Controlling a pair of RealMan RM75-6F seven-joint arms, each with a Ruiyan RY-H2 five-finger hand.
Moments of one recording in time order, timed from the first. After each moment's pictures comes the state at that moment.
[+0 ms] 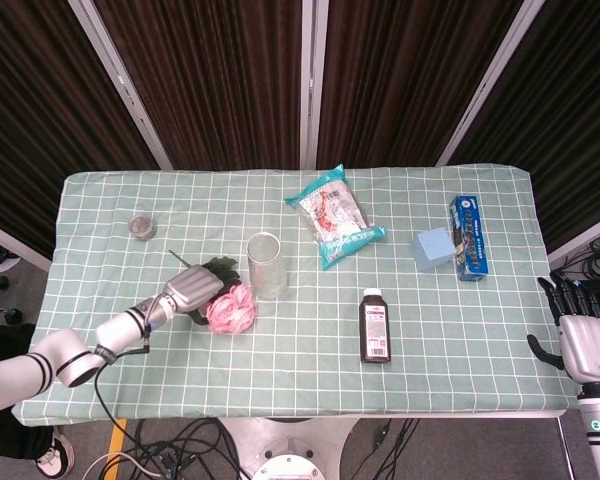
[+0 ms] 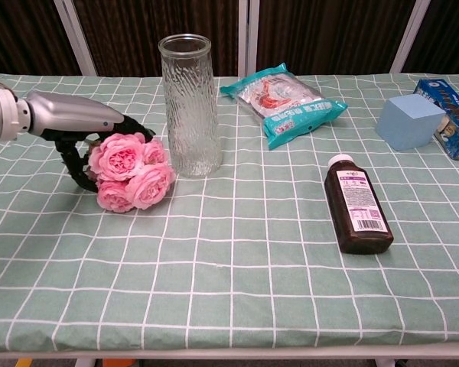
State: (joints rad) left arm -0.92 -1.42 0.05 -1.22 1.60 0.69 -0.30; right arm 0.14 -1.10 0.09 -1.54 -1.39 1.34 0.02
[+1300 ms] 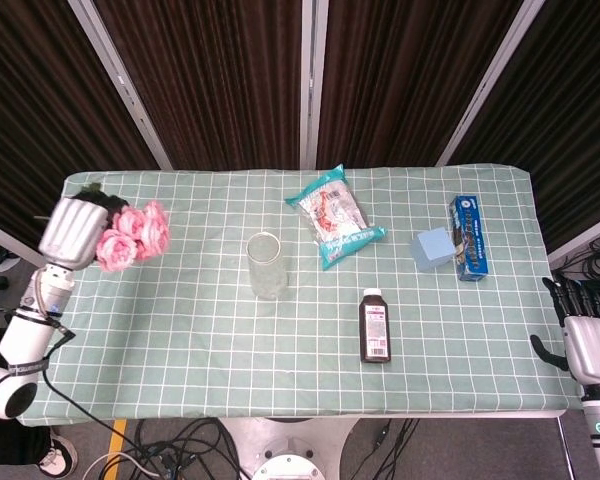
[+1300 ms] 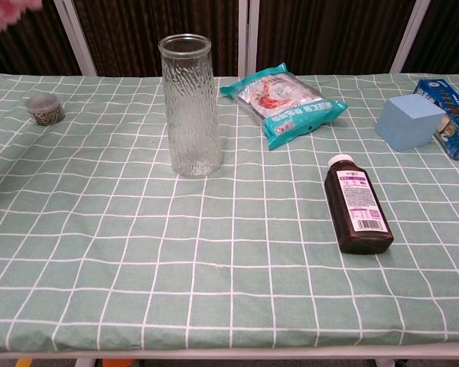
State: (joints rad) left arm -0.63 -1.14 -0.17 -1.49 1.29 1.29 0.00; right arm 0.13 -1.09 0.09 -1.54 -1.40 1.36 0.04
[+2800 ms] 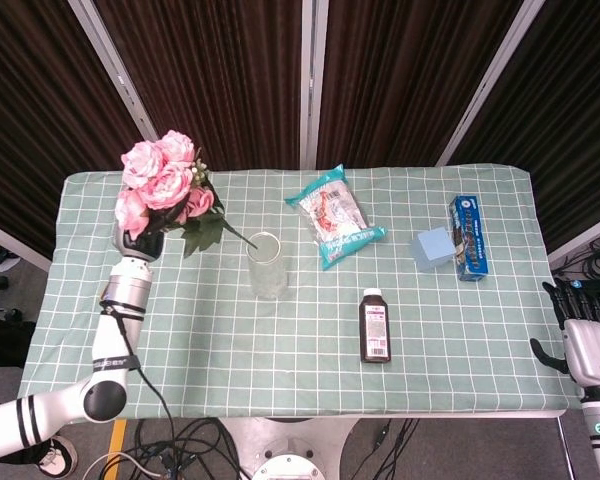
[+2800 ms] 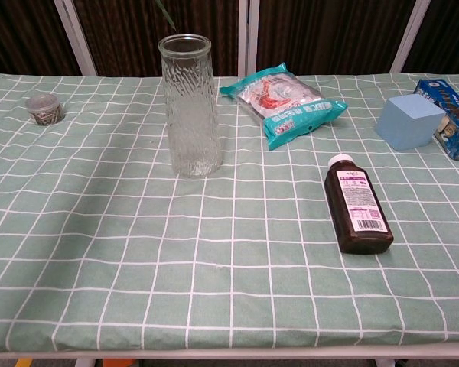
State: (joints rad) left arm -0.62 -1.43 -0.67 -1.90 0.88 1.15 -0.87; right arm 0.13 -1.10 0.08 -1.52 -1.38 1.33 0.07
